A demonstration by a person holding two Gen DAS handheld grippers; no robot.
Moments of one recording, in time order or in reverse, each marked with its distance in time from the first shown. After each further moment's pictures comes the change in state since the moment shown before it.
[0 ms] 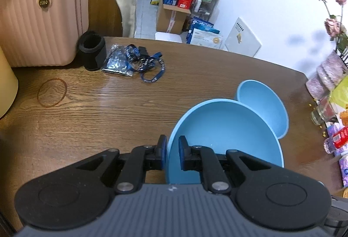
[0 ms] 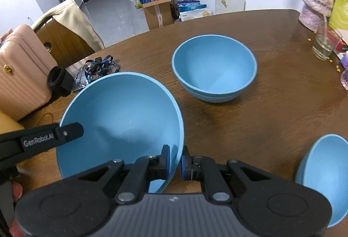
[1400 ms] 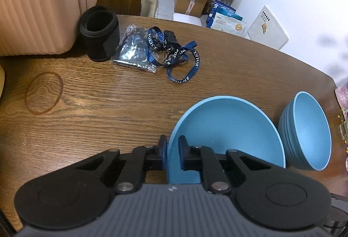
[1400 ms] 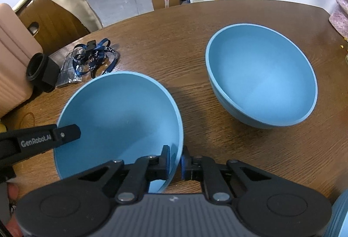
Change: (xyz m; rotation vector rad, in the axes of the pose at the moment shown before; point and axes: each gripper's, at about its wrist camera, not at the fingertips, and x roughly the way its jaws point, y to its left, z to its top) left arm 0.101 0.049 0.043 -0.078 0.117 0.065; right arm 0.103 0.037 0.047 -0.061 0.113 -0.013
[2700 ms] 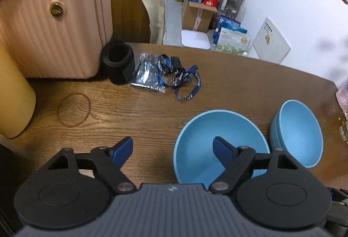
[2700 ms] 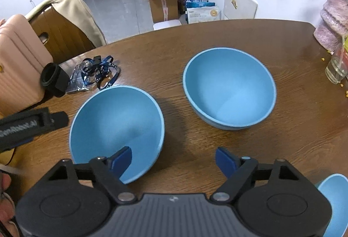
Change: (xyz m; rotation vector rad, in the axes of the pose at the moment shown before) left arm -0.062 -0.014 -0.001 0.040 -0.081 0.087; right arm -0.065 -0.017 -0.010 -0.019 -0.065 -0.017
